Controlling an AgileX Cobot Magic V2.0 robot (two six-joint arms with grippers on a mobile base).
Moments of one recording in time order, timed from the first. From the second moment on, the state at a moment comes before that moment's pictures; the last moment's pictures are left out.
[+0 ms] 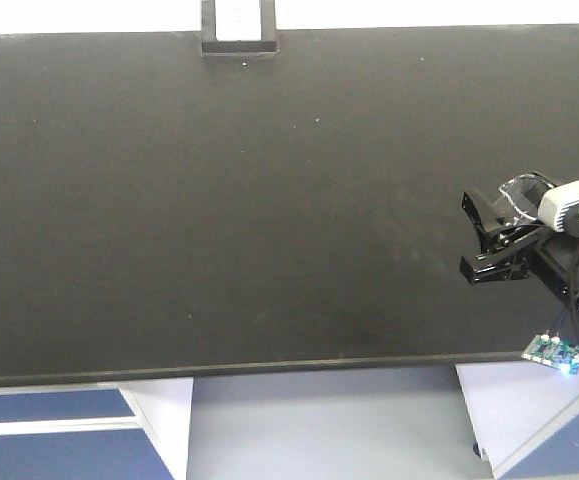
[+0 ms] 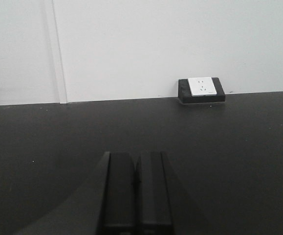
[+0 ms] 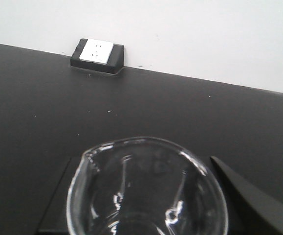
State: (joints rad) left arm -0.01 -0.01 0.03 0.16 0.05 -0.12; right arm 0.14 1.24 -0.26 -0.21 -0.76 0.05
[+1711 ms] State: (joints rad) left arm -0.01 -0.01 0.03 0.16 0.05 -0.12; right arm 0.14 1.62 -0.26 -0.22 -1.09 0.02
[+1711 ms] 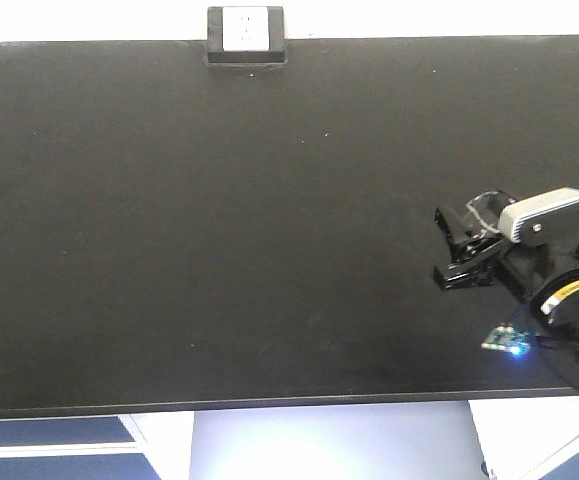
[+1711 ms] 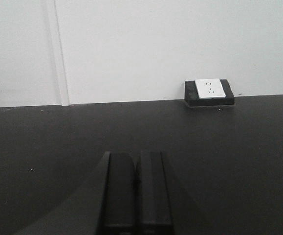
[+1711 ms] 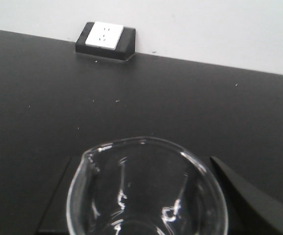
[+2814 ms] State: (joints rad) left arm -0.01 -0.01 0.03 0.16 0.05 -0.12; right arm 0.14 2.05 -0.47 -0.26 -1.16 -0.05
